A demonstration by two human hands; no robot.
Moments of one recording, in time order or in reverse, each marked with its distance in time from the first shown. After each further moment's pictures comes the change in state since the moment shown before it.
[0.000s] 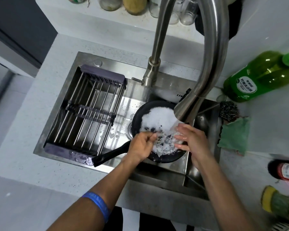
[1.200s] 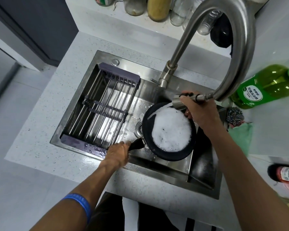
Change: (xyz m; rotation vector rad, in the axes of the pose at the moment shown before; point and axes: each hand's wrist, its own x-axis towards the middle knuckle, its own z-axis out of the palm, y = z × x) left_hand -0.048 -0.089 -0.073 0.758 -0.120 -0.055; right_hand 0.018 -0.072 0.051 -0.310 0.111 -0.346
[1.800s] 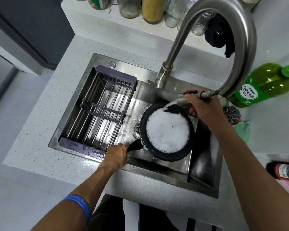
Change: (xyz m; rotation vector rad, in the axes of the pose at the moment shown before) left_hand 0.000 -0.001 0.002 0.000 0.008 0.009; right_hand 0.013 0.002 -0.022 0.028 -0.015 -0.045
